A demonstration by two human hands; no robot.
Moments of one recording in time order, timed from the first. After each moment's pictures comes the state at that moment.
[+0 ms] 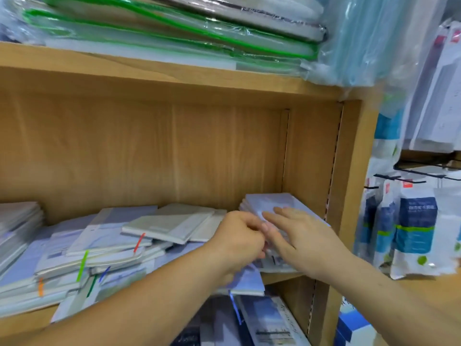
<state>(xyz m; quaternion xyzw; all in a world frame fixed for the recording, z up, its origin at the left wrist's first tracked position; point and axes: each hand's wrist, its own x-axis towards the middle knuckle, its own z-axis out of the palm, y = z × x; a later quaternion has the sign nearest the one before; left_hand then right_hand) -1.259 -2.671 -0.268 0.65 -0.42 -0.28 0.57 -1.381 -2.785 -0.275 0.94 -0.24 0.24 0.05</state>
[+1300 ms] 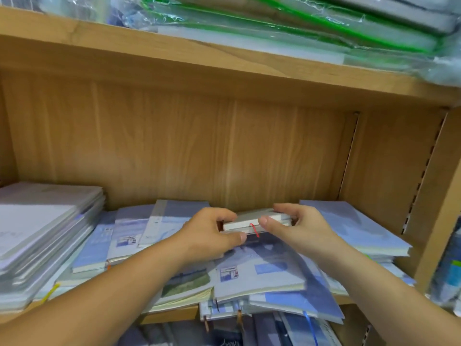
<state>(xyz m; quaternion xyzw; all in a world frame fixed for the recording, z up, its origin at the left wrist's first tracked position) -1.103 -2.581 -0.280 0.75 -0.47 -0.11 0.46 -1.255 -2.749 -0.271 0.84 -0.25 0.31 -0.37</state>
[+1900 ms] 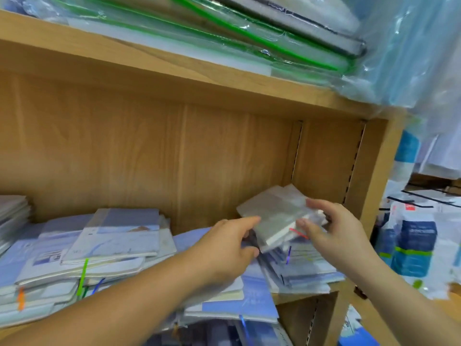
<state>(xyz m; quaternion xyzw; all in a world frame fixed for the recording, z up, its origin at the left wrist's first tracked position) -1.185 -2.665 -0.277 0.69 -0.62 0.02 0.36 -1.381 -2.810 -0.251 0.84 -0.33 0.40 -0.16</state>
